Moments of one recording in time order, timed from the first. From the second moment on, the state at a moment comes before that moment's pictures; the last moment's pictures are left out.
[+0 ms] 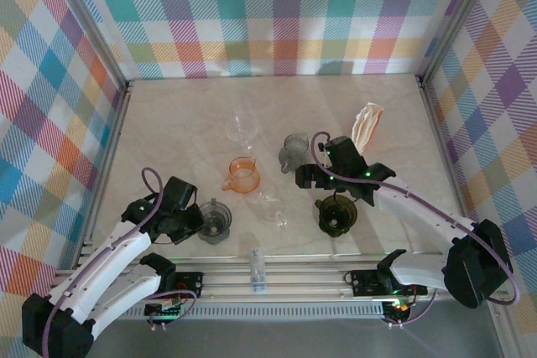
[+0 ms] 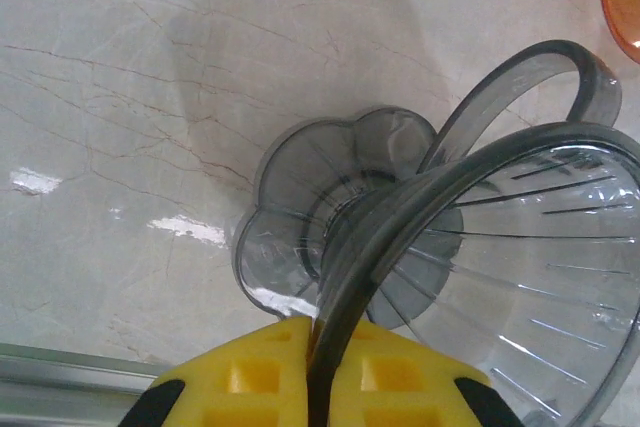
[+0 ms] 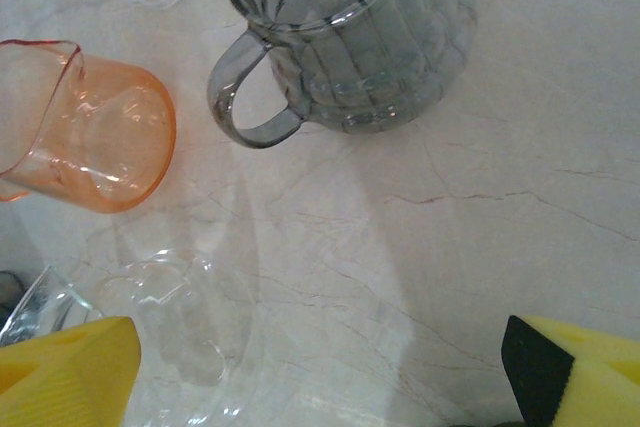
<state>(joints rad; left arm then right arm) -0.47 0.80 0.60 -1.01 0.07 -0.97 0.61 1.21 0.83 -0.49 -0.05 0.50</state>
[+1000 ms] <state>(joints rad) -0.71 1.31 1.16 -0.86 0.25 -0.86 0.57 1.10 0.81 -0.64 0.23 0.52</state>
